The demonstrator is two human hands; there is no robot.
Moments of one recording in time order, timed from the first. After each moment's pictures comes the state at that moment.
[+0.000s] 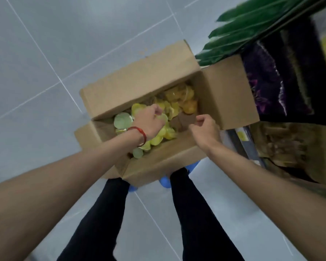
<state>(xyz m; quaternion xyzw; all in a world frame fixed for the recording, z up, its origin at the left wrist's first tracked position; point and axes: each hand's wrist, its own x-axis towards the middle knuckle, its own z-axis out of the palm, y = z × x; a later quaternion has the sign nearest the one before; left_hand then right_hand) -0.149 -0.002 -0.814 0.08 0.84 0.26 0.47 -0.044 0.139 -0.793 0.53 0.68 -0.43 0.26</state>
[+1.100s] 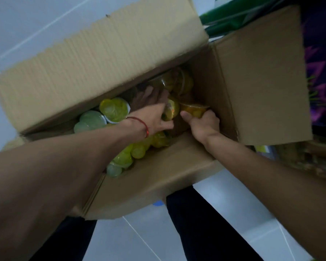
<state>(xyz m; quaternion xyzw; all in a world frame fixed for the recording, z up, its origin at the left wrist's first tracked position) -0.148 0.055 -1.014 0.40 0.85 0.03 0.33 -0.044 0.189 -0.989 0.60 0.65 -0.39 0.26</state>
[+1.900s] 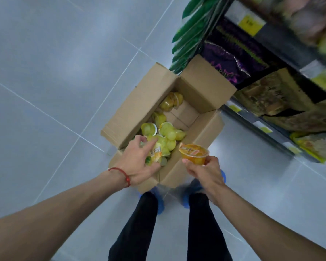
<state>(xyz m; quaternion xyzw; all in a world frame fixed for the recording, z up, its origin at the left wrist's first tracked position) -0.172 -0.123 -0.716 0.47 0.77 0.06 0.42 0.035 -0.024 -0.715 0.72 0.37 -0.58 0.02</state>
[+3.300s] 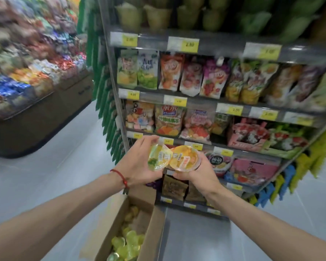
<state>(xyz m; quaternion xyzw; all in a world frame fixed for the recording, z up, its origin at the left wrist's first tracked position) -0.003 -0.004 -0.170 0.75 0.58 0.28 0.13 0.216 0.033 -0.205 0.50 0.57 -0.54 -0.36</state>
